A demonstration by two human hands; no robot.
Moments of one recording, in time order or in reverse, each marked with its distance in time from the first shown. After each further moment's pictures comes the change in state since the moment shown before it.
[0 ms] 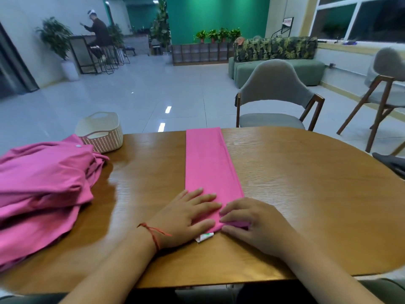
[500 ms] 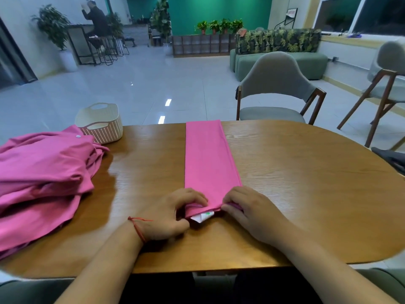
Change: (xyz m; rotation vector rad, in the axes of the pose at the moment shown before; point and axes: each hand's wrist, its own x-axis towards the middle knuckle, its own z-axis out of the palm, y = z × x) left_hand -0.030 0.001 -0.021 -0.431 0.084 0.031; right_hand 0.008 0.002 0.002 0.028 0.004 0.049
